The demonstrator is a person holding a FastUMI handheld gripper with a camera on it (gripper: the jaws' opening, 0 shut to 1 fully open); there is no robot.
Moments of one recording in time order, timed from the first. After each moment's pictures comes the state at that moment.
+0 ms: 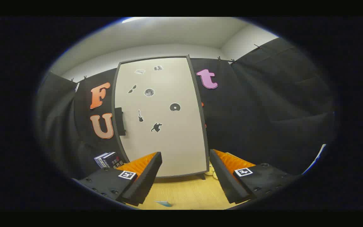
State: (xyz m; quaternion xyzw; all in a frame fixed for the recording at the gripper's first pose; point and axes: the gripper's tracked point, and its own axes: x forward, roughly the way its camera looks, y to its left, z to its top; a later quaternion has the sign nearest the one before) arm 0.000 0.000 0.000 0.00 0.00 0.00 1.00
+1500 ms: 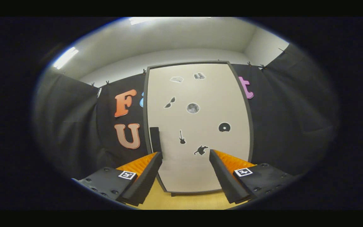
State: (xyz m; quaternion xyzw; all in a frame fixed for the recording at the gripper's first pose) arm 0.077 0.151 0.077 -0.02 -0.03 0.13 0.99
